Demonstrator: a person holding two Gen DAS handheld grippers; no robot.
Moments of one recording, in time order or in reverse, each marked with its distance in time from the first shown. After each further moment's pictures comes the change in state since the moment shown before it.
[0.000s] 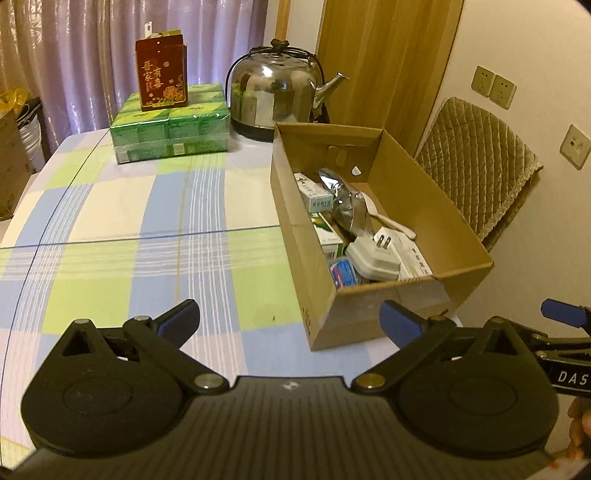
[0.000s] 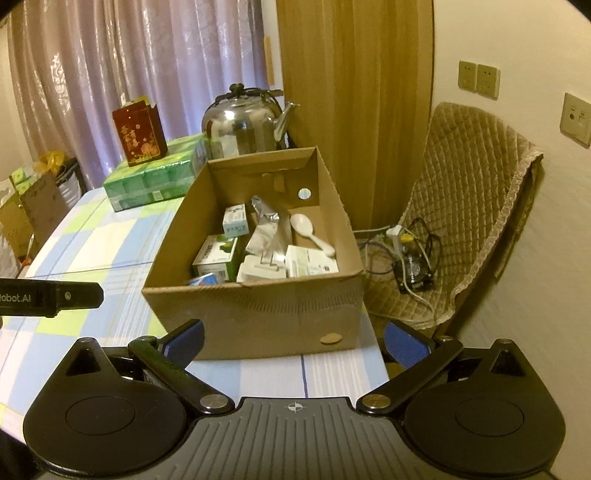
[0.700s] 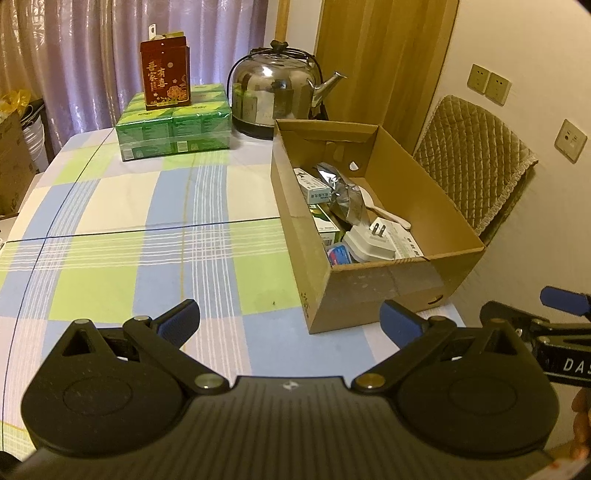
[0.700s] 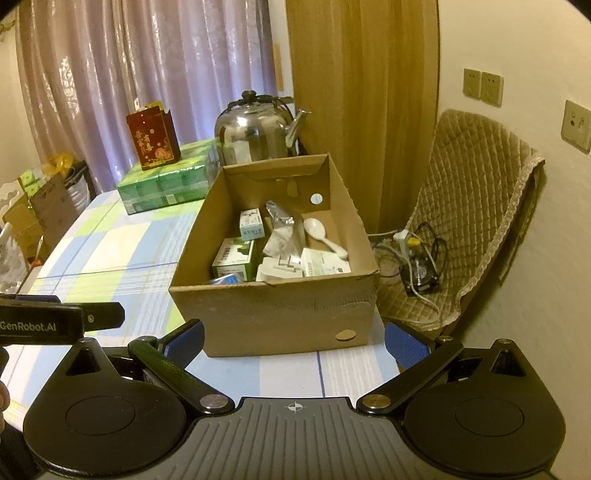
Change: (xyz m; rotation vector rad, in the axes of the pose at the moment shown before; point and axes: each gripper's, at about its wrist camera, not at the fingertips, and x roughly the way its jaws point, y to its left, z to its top) left arm -0.015 -0.001 -0.015 0.005 -0.007 0.002; right arm -0.019 0.018 -0.002 -0.006 -0.017 0.017
